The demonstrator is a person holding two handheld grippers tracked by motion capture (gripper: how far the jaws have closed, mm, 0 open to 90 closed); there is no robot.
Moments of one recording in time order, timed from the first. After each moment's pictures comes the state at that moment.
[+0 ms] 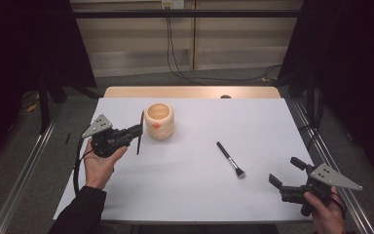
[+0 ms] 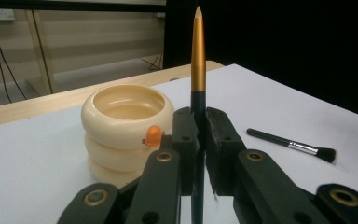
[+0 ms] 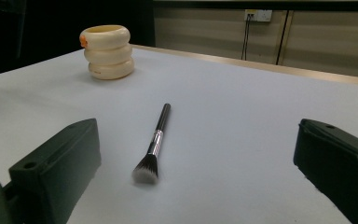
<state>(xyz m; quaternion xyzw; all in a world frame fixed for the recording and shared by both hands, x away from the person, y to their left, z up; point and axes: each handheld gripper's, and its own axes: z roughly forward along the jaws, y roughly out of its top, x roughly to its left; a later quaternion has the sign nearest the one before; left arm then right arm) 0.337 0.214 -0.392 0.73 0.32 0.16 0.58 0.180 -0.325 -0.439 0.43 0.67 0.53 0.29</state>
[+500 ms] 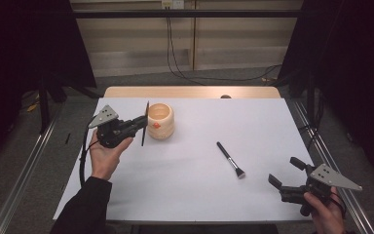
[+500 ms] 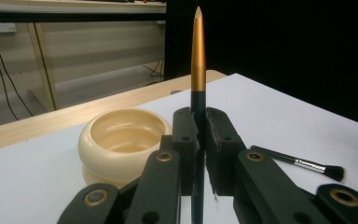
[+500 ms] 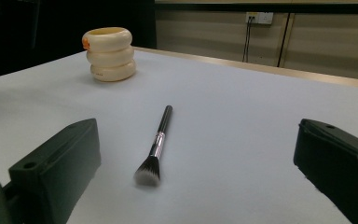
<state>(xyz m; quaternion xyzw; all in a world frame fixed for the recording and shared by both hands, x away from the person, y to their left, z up) 0.355 0.196 -0.376 0.73 0.31 0.16 0.59 0.180 -0.324 -0.440 0.43 0.67 0.54 0.29</state>
